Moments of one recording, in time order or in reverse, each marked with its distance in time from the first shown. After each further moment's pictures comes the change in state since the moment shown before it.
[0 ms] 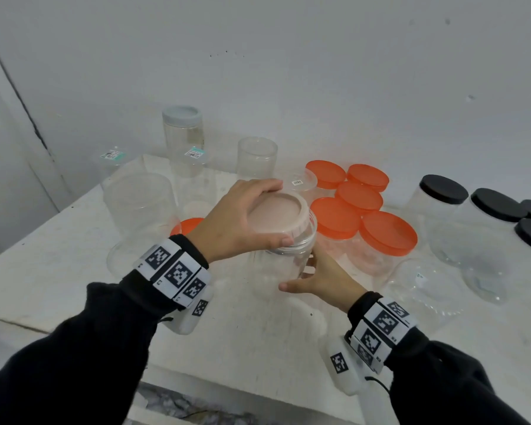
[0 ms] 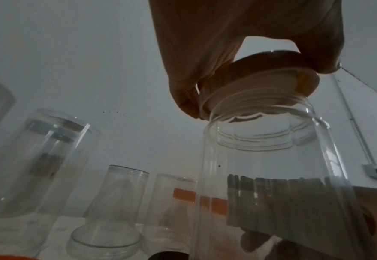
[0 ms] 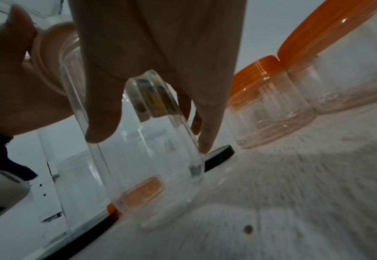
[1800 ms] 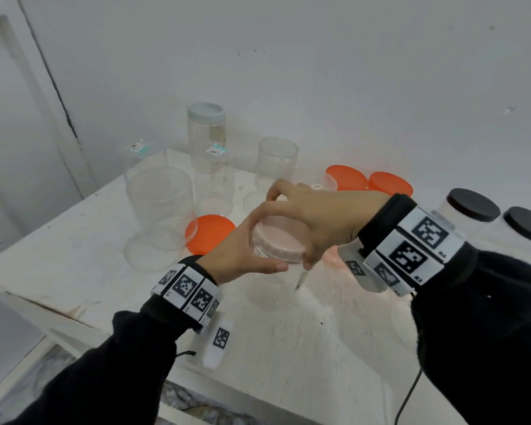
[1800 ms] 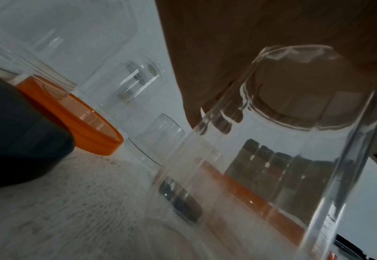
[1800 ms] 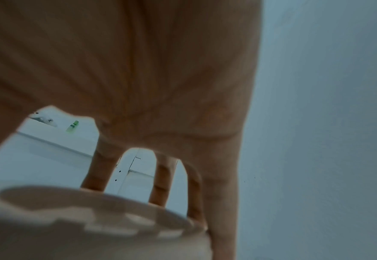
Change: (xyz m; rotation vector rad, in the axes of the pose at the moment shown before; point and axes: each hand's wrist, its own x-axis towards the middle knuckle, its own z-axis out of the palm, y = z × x) left_hand -0.023 -0.032 0.022 -0.567 -0.086 -0.137; right_hand 0.019 -0.163 -0.012 -1.215 -0.534 -0.290
